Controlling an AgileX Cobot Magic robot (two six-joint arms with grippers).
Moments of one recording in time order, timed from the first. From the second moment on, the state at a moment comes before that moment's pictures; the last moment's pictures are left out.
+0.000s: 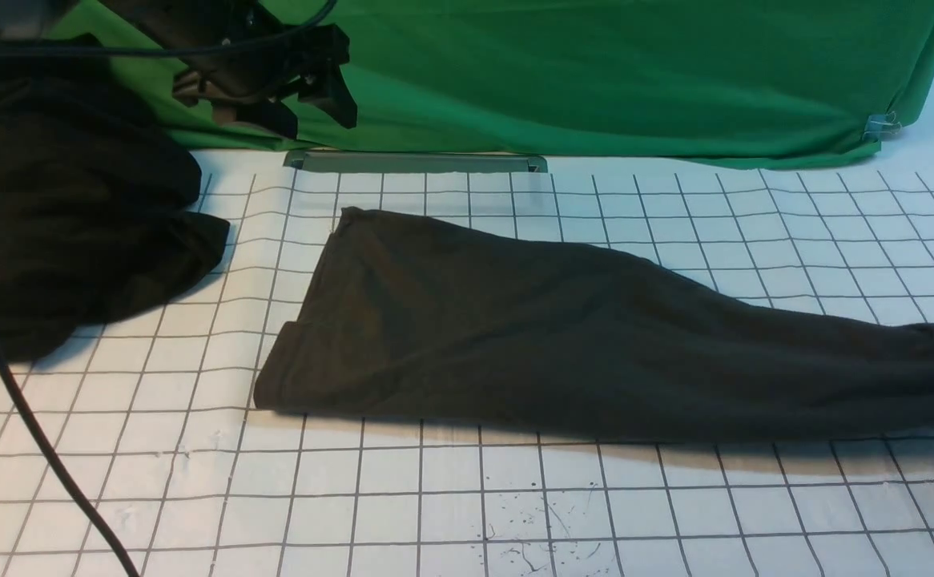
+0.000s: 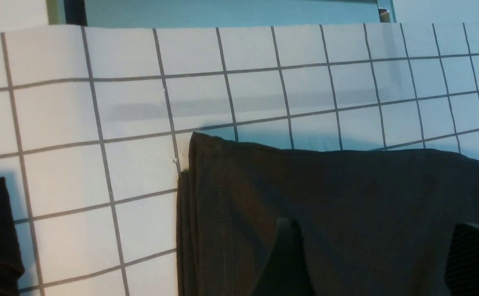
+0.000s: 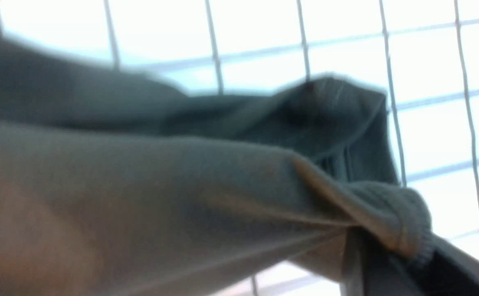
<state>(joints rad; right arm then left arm) -0.26 1.65 -1.06 -0.21 0.62 0.05 -0.10 2.14 -2.09 -0.38 1.04 0.05</state>
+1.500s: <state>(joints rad) -0.30 1.87 -1.10 -0.02 0.61 0.06 -0.10 2.17 -2.09 -0.44 1.05 0.05</state>
